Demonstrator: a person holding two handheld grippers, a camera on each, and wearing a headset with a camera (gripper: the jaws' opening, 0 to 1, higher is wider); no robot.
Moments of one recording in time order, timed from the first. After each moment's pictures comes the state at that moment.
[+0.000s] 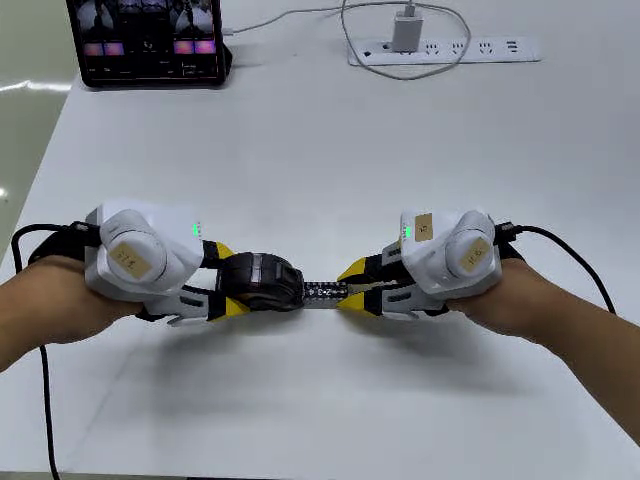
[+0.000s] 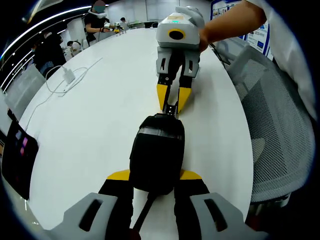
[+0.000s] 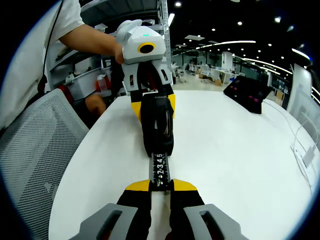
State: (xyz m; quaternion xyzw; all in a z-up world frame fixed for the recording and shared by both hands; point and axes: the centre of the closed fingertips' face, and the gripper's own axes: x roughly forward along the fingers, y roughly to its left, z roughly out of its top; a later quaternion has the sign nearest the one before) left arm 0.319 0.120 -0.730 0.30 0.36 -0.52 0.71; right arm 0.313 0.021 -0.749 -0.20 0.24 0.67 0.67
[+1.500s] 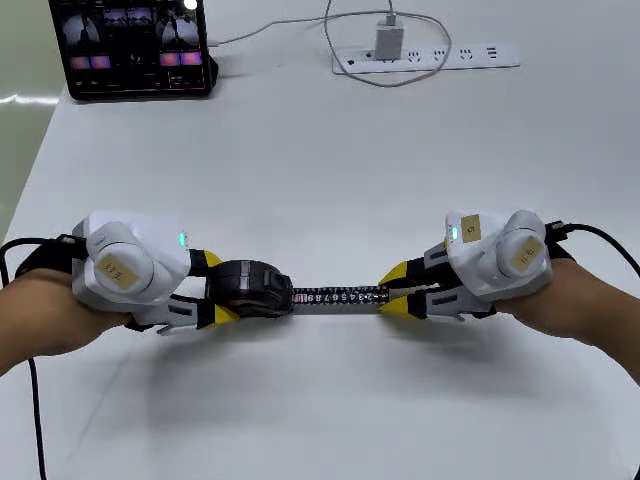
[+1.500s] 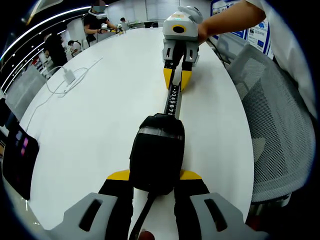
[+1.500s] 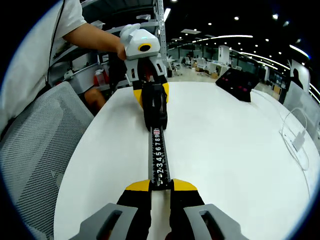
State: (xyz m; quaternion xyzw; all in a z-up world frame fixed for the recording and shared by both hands) left arm 0.319 0.119 -0.730 0.31 0.36 -0.52 0.72; right arm 0.313 -0.039 -0.749 -0.22 0.27 0.66 0.67
